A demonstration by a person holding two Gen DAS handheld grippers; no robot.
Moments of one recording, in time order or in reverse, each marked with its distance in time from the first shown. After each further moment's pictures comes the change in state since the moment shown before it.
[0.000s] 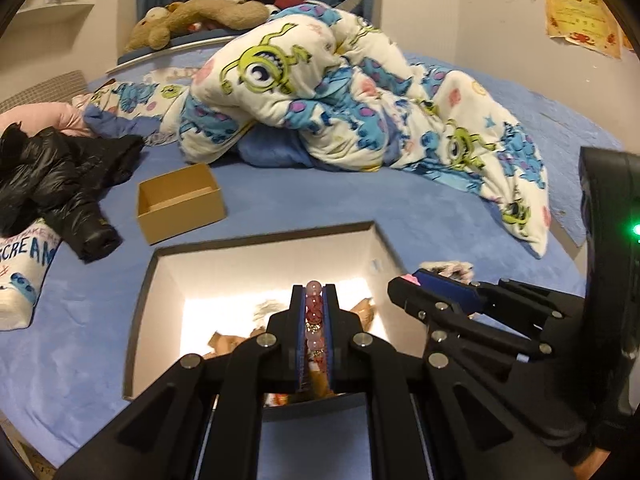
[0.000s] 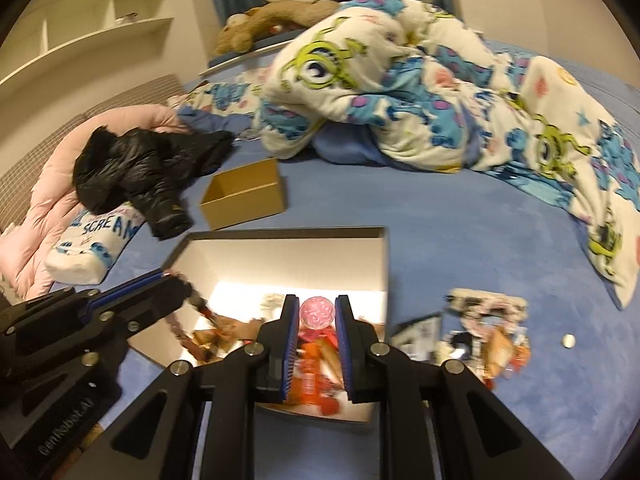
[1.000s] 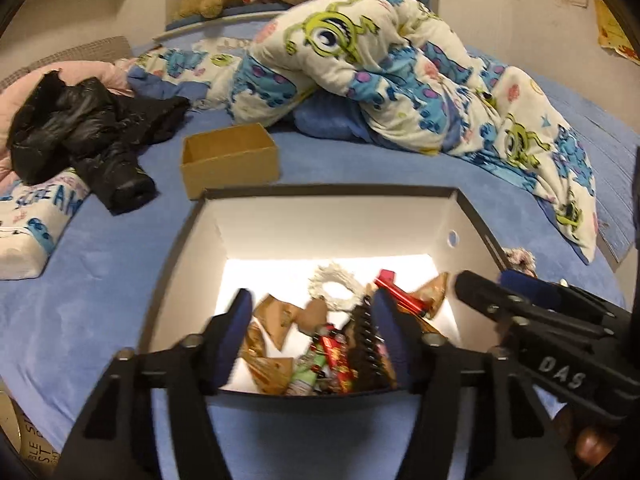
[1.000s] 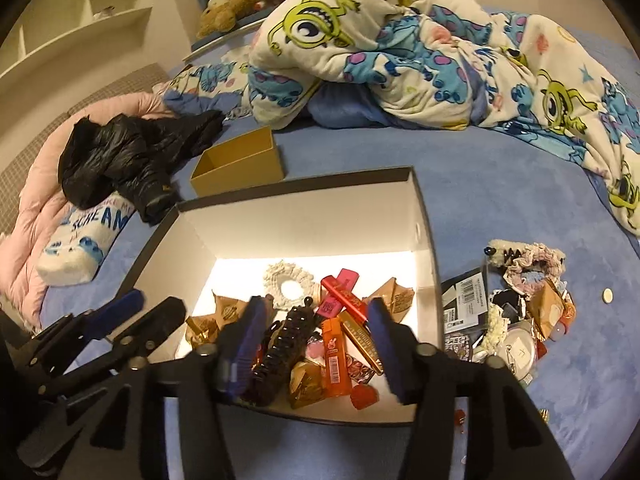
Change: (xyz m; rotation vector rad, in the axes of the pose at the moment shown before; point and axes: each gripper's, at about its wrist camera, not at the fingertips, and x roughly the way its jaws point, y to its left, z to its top) left arm 0.039 0.056 -0.046 -0.115 0.020 0.134; right arm 0.047 0.005 -0.030 0.090 0.067 -0.020
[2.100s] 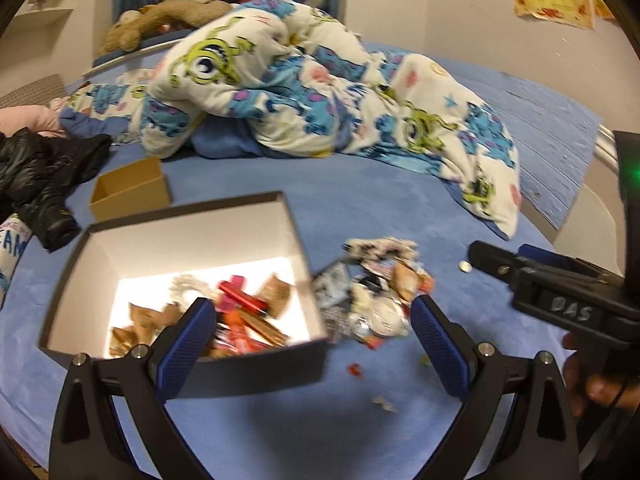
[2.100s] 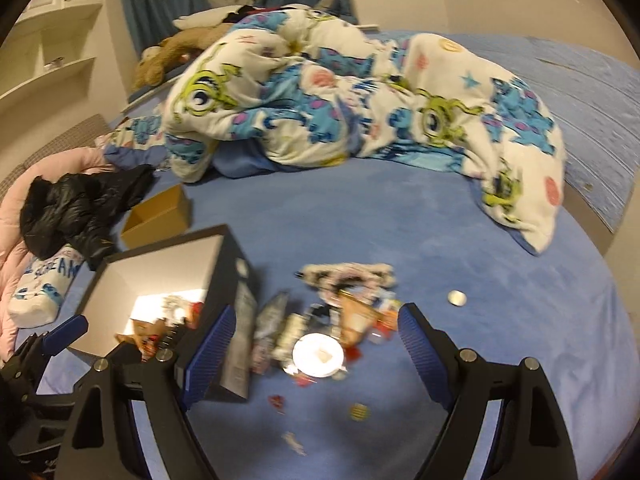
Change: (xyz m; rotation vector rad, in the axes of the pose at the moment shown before) left arm -0.045 -0.172 -0.017 0.154 -0.025 -0.211; right arm -0.114 -0.154 -0.007 0.116 -0.114 -0.204
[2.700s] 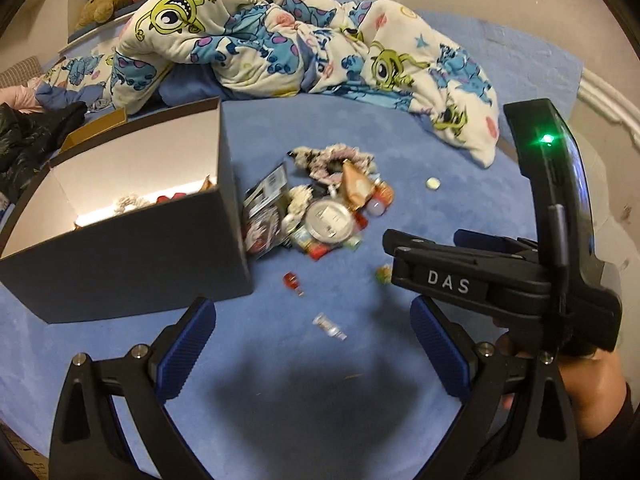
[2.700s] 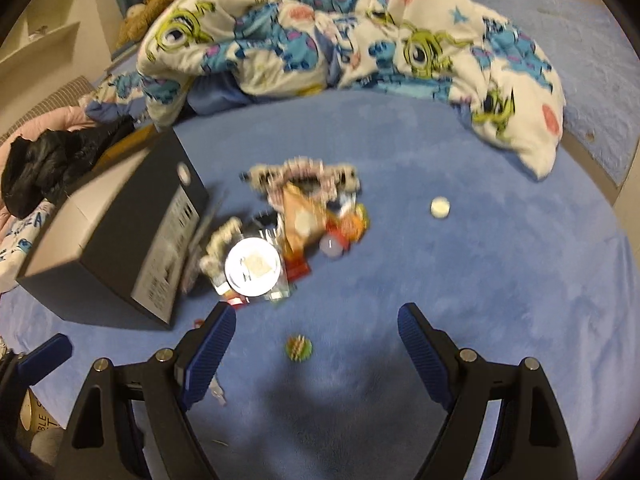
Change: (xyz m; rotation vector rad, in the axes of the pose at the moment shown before) left arm 0.028 -0.047 -0.086 0.029 0.135 -0.035; right arm 0.062 -0.041 -0.075 -0.013 0.165 -0.017
